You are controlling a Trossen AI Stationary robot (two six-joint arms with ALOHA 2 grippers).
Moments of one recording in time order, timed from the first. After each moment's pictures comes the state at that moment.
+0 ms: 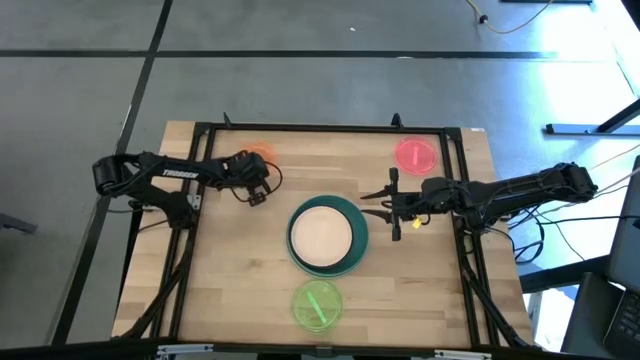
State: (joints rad) left arm 0.46 1.35 0.48 -0.18 -0.27 0.13; right arm 0.12 1.01 0.61 0.19 0.12 -0.38
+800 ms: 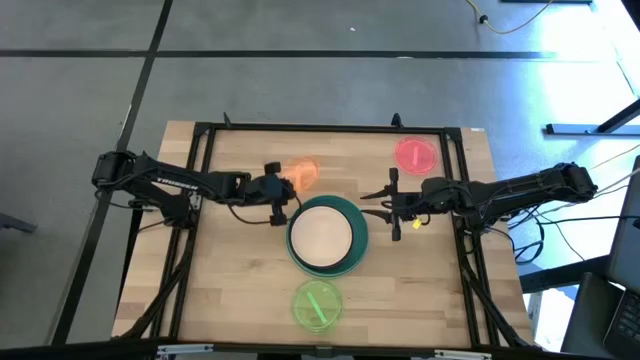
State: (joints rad) left arm 0.03 1.35 0.75 -0.17 -0.35 0.12; right arm 0.12 1.01 0.61 0.18 0.12 -0.38
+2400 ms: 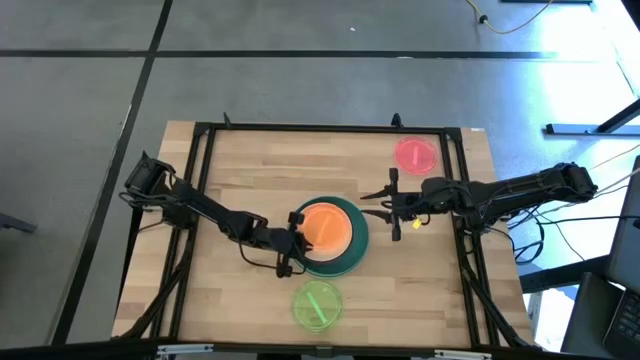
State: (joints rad) left arm -0.29 1.68 0.77 0.20 -0.28 0.11; right arm 0.12 1.01 0.61 0.18 0.12 -0.37
